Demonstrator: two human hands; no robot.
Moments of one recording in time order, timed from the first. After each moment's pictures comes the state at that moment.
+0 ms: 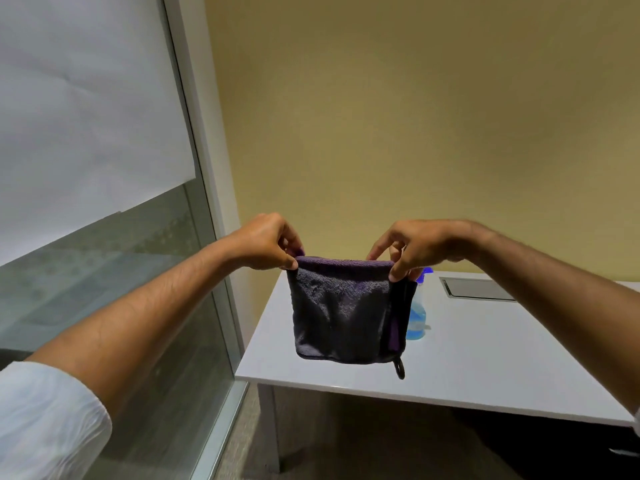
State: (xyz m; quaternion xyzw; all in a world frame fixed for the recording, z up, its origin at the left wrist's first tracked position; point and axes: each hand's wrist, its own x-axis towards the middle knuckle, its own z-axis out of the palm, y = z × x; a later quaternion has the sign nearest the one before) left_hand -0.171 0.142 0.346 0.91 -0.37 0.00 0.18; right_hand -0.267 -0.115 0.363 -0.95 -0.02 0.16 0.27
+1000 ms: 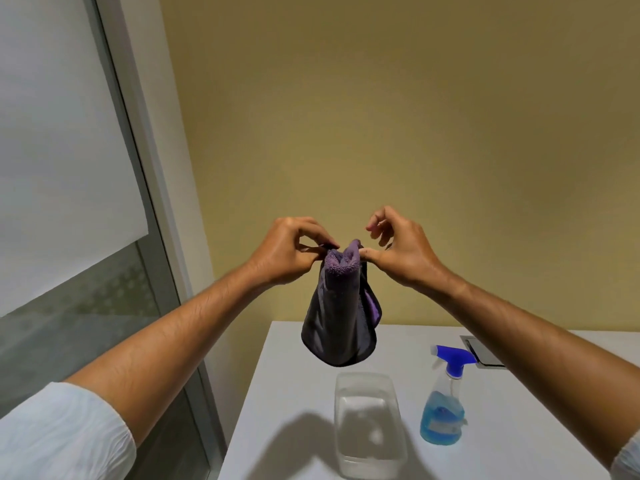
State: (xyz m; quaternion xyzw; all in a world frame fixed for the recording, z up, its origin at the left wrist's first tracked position) left_hand 0.055 0.030 0.352 0.76 -0.48 0.14 0.43; right_hand -0.030 -0.171 0.345 -0.87 -0.03 -0.35 0.35
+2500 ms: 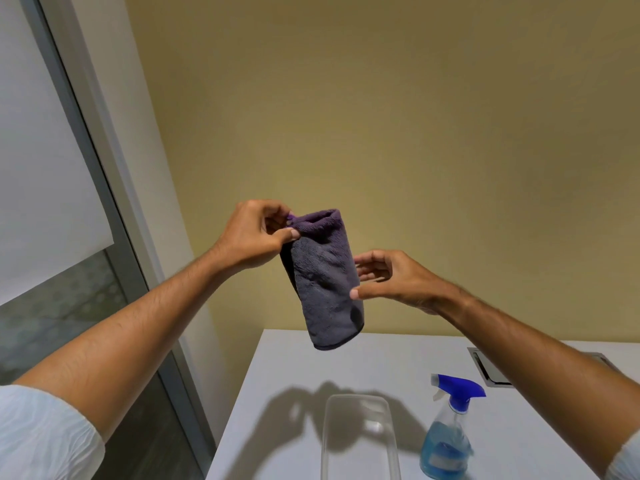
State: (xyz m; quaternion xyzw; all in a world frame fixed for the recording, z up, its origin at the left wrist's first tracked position) left_hand 0.130 -0.005 0.368 0.81 -0.37 0.15 0.43; right_hand 0.032 -0.255 0.300 -0.81 -0.08 -0.05 0.58
